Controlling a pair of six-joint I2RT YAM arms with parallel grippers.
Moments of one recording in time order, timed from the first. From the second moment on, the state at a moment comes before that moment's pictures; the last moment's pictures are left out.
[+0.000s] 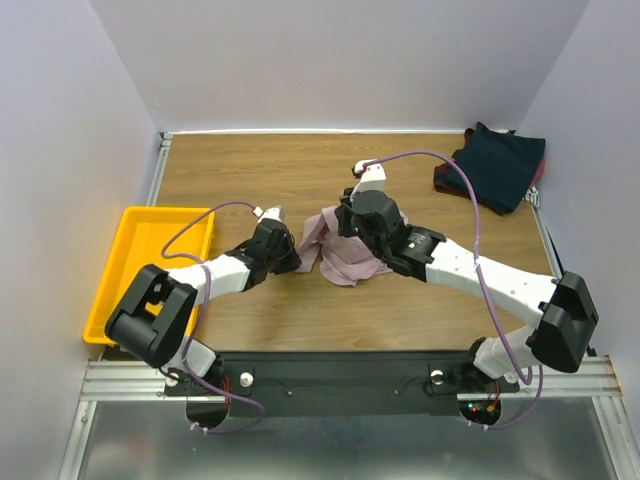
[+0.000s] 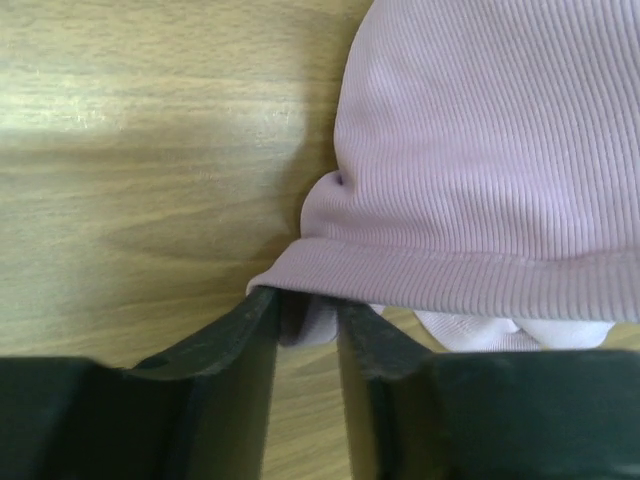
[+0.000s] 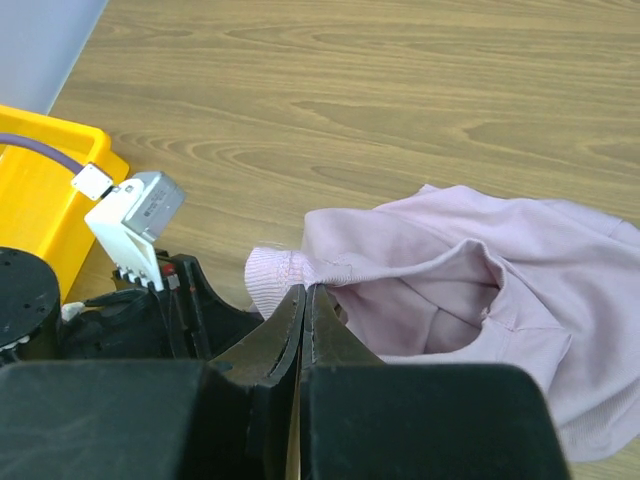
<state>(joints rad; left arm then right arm) -0.55 1.45 0.61 0.08 -0.04 -0.67 0.91 1.41 1.14 -0.09 0.49 0.44</state>
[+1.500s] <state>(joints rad) -0.58 0.94 1.57 -0.27 -0.07 -0.37 0.90 0.92 1.53 -0.12 0.44 0.09</state>
